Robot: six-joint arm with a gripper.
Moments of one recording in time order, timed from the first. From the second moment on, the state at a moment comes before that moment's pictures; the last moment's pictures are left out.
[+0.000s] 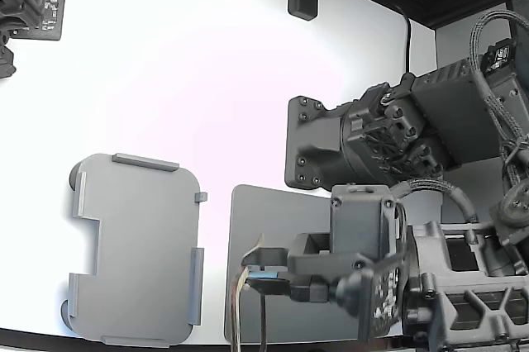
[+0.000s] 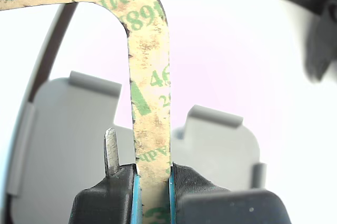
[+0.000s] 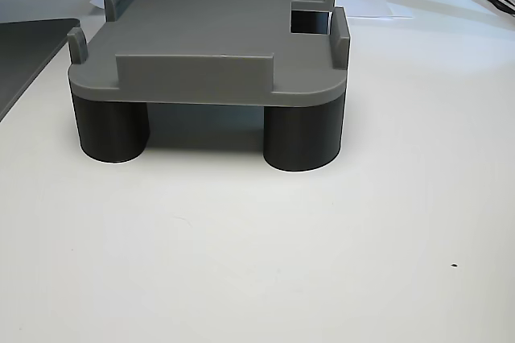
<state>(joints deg) 50.2 99.6 75.6 83.4 36.9 29.2</state>
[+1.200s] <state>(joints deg) 32.8 83.5 75.5 92.1 8.8 128.1</state>
